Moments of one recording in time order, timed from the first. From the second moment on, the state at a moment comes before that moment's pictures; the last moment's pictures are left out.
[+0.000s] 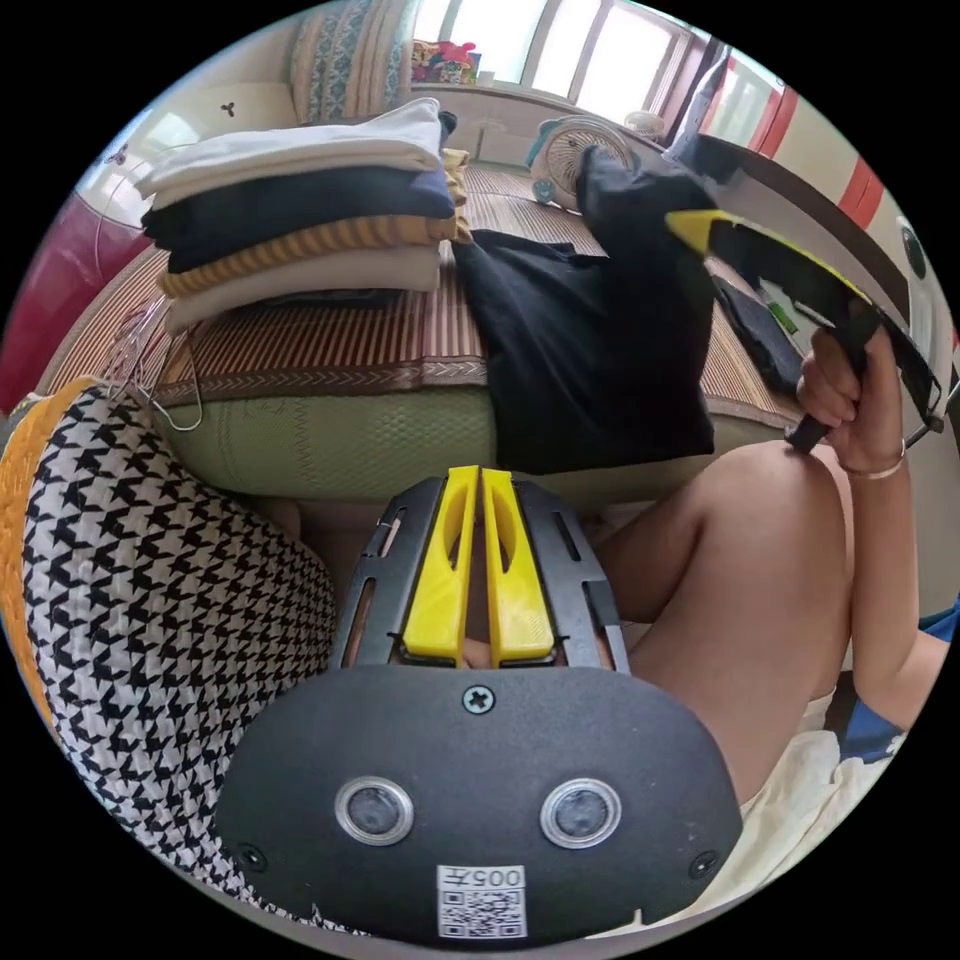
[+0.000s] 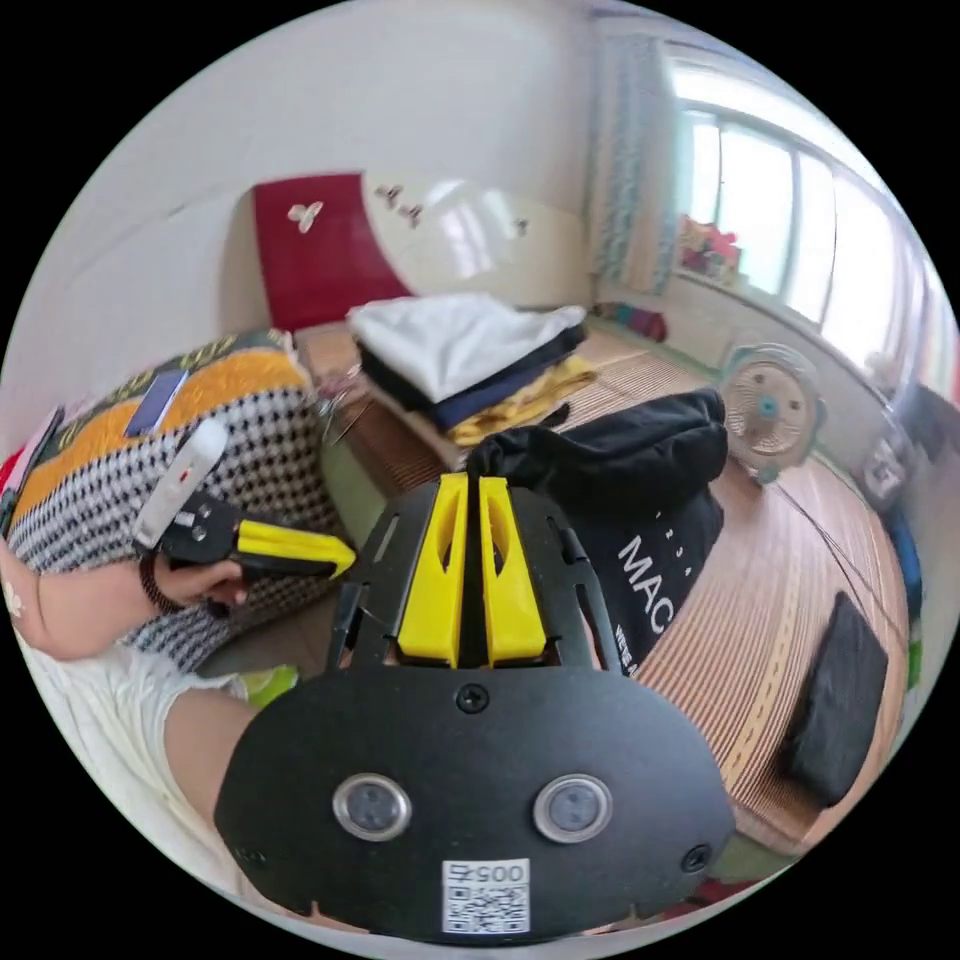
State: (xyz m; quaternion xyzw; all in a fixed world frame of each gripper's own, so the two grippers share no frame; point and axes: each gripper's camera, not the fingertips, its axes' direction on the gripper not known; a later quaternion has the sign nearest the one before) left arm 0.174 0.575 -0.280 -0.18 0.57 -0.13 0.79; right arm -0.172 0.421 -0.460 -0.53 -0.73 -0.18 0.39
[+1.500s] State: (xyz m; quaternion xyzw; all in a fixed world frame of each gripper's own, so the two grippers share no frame) left arm 0.231 0.505 -0.230 -0.19 0.63 -0.14 0.74; right arm -0.310 0.672 -0.358 -0.78 -0.48 -0.19 0.36
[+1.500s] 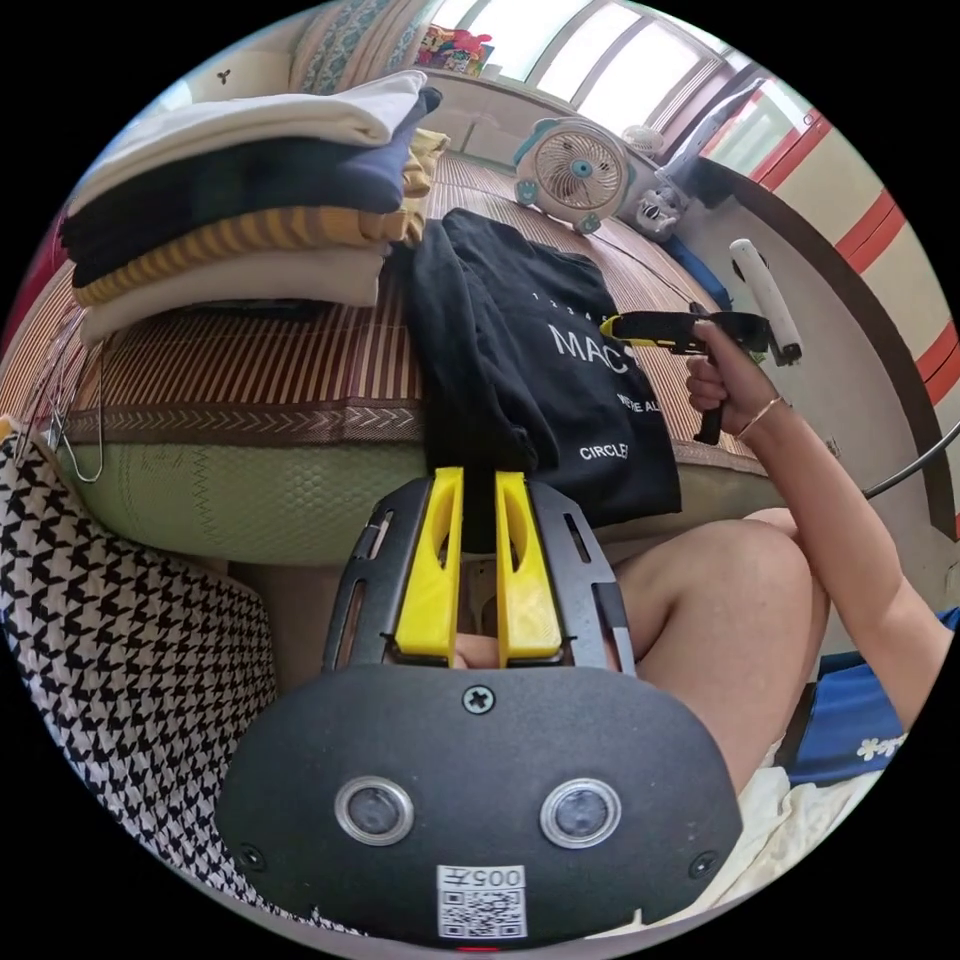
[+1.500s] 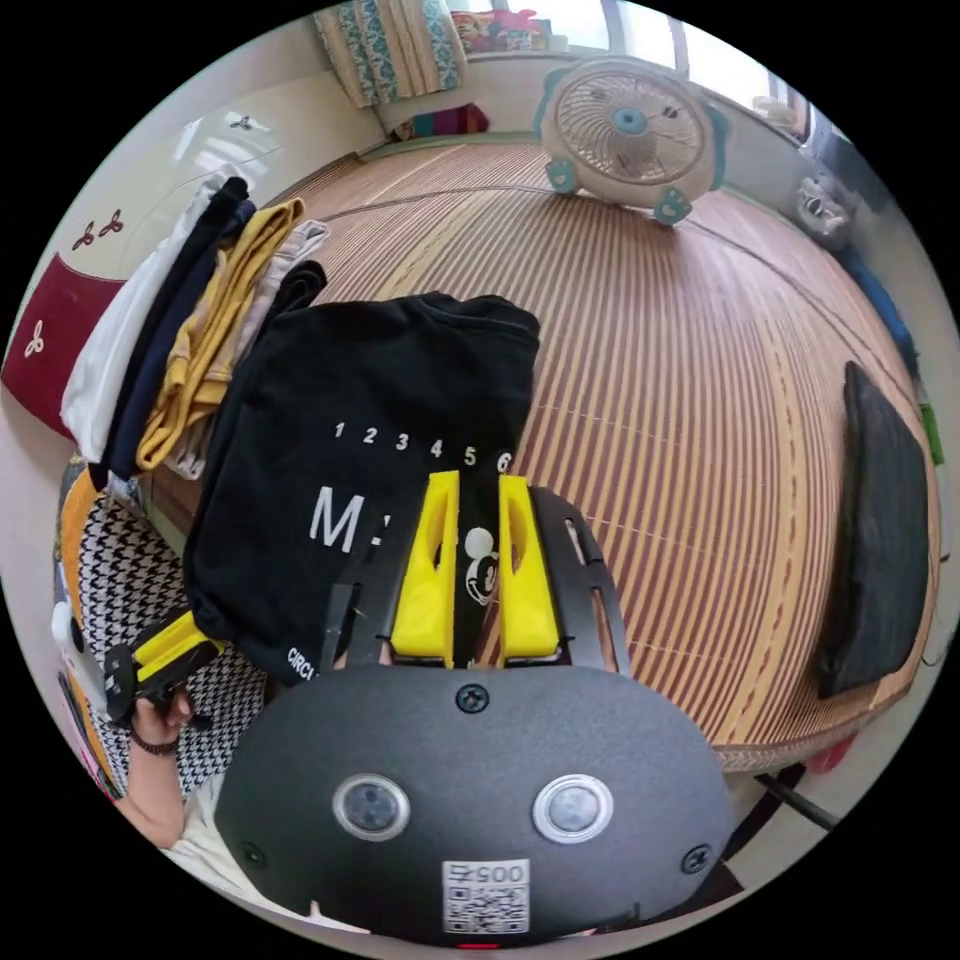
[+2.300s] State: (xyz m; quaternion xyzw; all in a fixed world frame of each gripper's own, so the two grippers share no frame) left arm 0.284 0.364 -0.275 -0.09 0.65 -0.14 0.74; right arm -0.170 0.635 -0.231 -0.73 -0.41 -0.11 0.54
